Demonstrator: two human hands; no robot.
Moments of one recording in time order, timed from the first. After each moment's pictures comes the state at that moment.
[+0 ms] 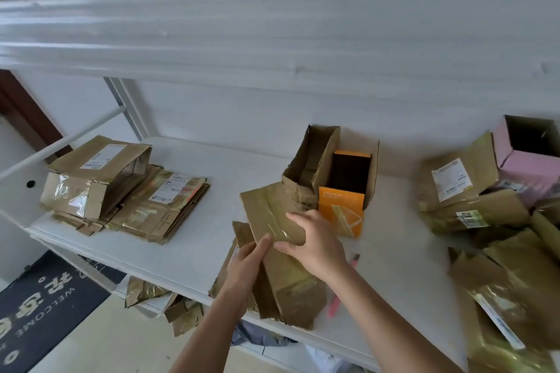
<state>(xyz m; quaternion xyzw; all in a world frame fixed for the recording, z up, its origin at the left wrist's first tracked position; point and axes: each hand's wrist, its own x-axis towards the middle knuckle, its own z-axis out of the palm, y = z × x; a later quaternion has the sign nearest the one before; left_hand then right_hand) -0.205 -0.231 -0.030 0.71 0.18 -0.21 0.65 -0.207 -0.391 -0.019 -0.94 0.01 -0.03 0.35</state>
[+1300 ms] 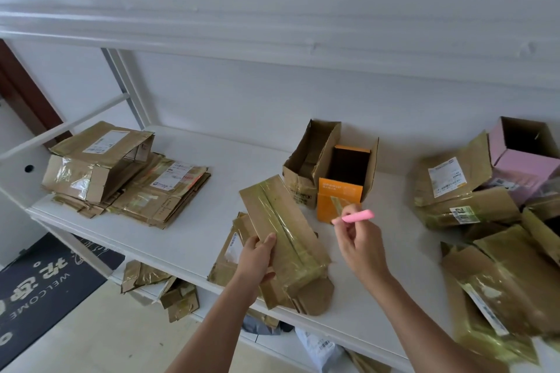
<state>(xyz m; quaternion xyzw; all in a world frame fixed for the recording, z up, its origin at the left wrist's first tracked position) -0.218 -0.250 -0.036 0.70 0.21 -0.20 0.66 -0.237 -0.455 -0.054 -0.88 0.01 -0.29 0.38</state>
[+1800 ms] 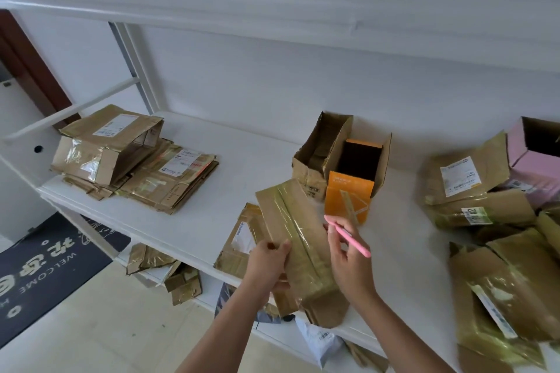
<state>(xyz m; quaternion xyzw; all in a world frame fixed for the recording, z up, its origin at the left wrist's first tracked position) -0.236 -0.252 -0.036 0.73 0.21 -0.23 0.61 -0.258 -0.411 -0.073 -0.82 0.01 -0.28 0.51</state>
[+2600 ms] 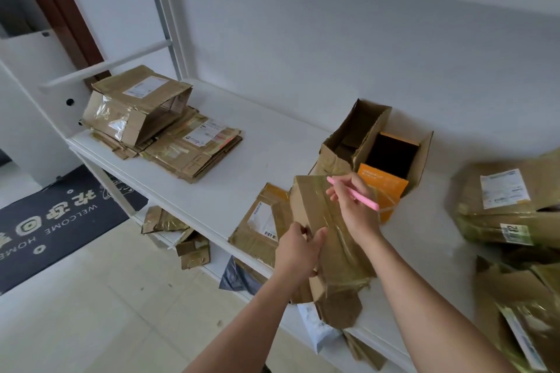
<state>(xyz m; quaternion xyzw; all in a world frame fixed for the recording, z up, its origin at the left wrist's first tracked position) -0.236 -0.272 -0.047 0.79 0.15 -0.20 0.56 -0.174 -0.404 -0.052 -0.79 0.00 -0.16 0.59</state>
